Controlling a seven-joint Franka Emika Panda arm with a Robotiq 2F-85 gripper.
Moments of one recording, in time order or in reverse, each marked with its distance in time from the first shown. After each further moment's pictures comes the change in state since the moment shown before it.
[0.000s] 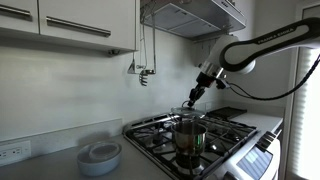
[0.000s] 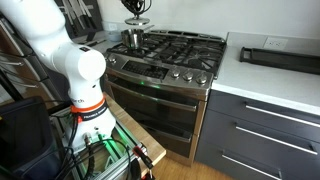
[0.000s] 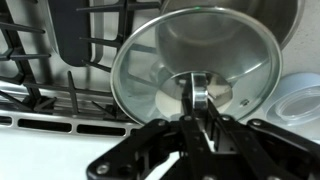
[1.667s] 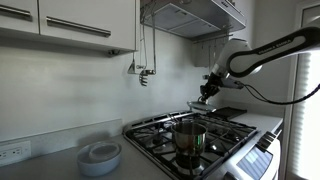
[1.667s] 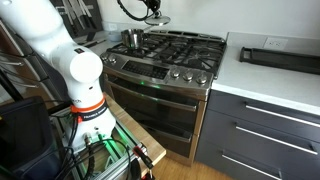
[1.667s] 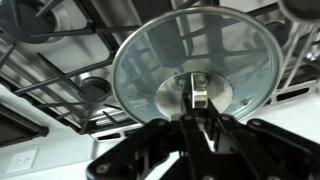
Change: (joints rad) arm -0.169 -0.043 -0.036 -0.046 -0.194 0.051 0.457
